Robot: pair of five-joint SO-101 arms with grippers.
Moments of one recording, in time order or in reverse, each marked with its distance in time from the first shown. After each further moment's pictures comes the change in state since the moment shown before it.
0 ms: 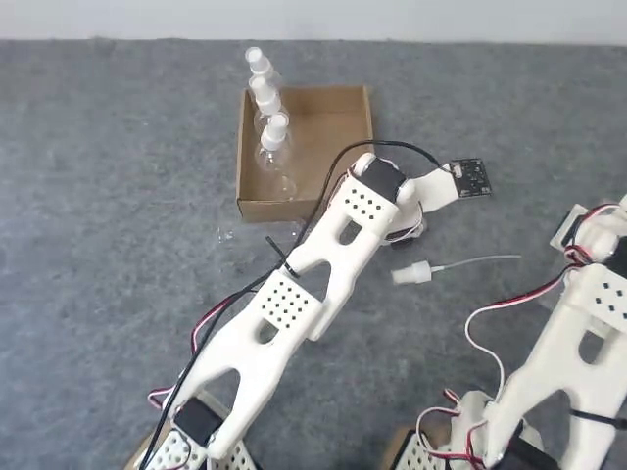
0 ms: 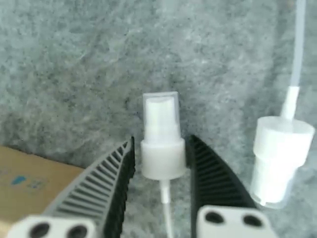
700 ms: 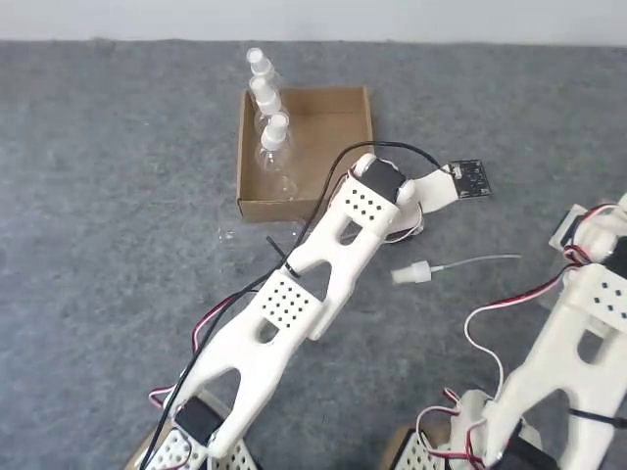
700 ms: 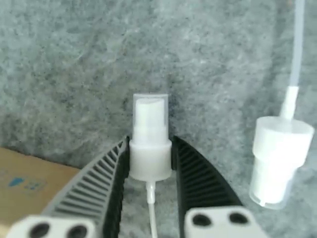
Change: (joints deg) left arm 0.0 0.1 0.0 0.0 -0.1; right arm 0.0 0.0 0.0 0.0 0.0
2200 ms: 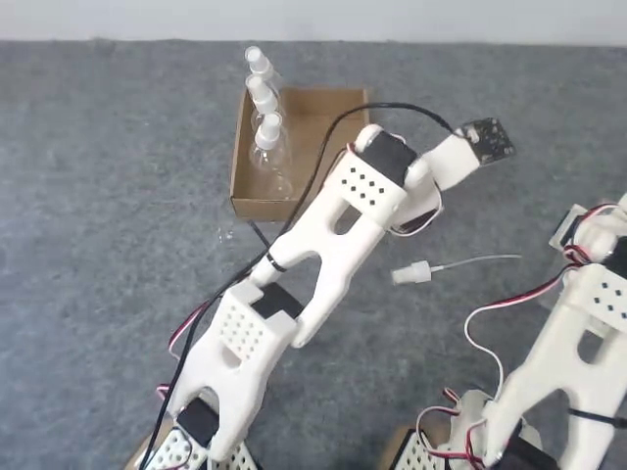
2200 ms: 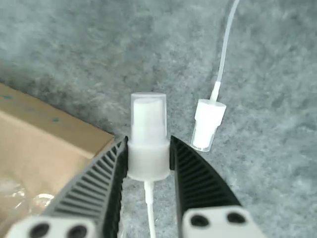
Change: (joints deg) left arm 3.4 -38.3 35.6 0.0 13.5; right arm 0.0 0.0 0.0 0.0 0.0
